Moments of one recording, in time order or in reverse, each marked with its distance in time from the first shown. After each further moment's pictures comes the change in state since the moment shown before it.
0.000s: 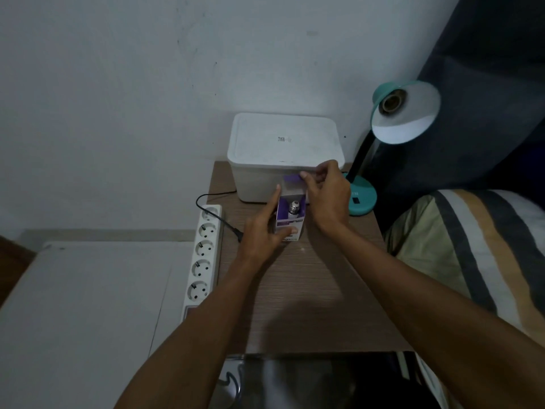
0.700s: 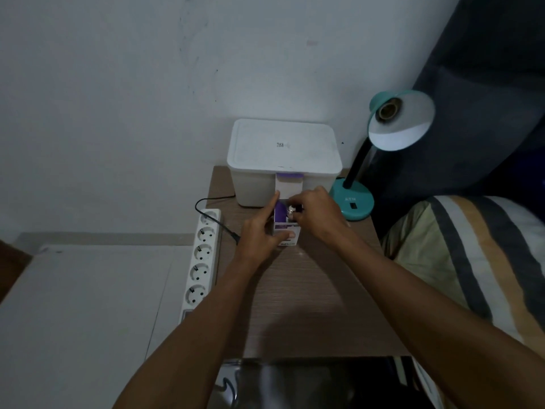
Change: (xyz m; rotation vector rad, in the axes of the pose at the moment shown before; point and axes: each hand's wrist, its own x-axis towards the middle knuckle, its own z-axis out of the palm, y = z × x) left_hand 0.005 0.001 -0.003 -0.009 -0.020 -0.021; right_hand -0.004 0.013 -0.003 -0.496 -0.503 -0.290
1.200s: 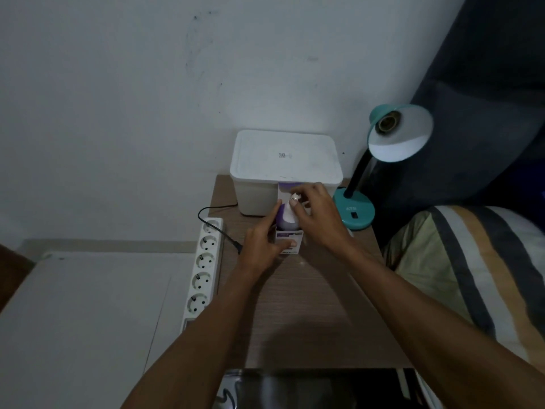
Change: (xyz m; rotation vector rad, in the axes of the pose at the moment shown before) left_hand 0.002 0.004 0.001 -0.042 -0.002 -0.050; right_hand -0.004 -0.011 -0.015 0.404 0.215 -0.031
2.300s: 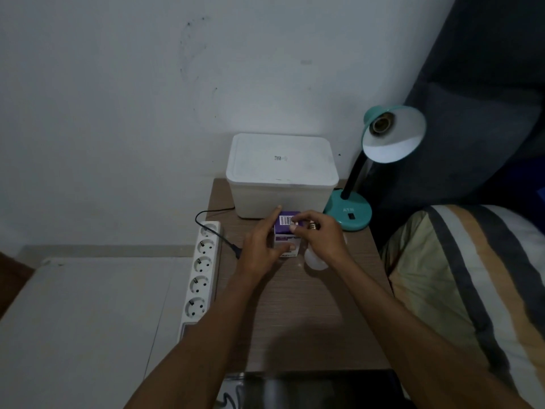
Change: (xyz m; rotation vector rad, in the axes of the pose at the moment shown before) left_hand -0.005 0.002 0.004 0.056 -0.003 0.017; right_hand -0.029 0.030 0.014 0.452 -0.025 0.391
